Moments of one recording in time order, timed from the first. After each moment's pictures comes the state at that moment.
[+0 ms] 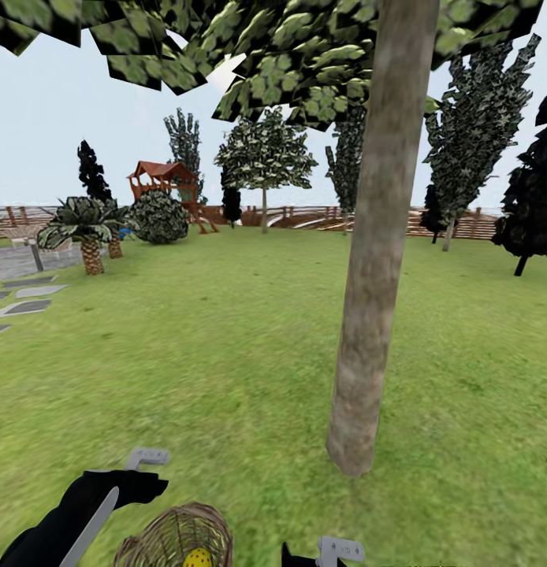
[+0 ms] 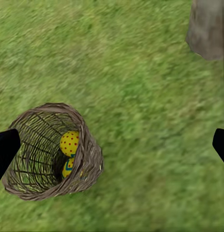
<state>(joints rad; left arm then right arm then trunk) -0.29 0.28 -0.21 -1.16 0.30 0.77 0.03 0.05 0.03 0.58 -1.27 -0.53 0.16 -0.49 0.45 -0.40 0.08</state>
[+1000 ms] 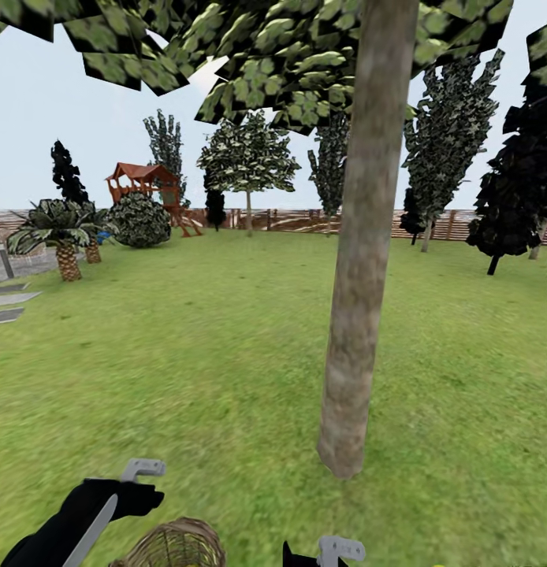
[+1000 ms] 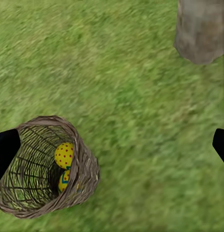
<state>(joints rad) -0.30 0.28 -0.21 -1.08 0.31 0.77 0.03 0.05 0.03 0.57 -1.27 -0.53 0.16 -0.49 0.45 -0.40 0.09</state>
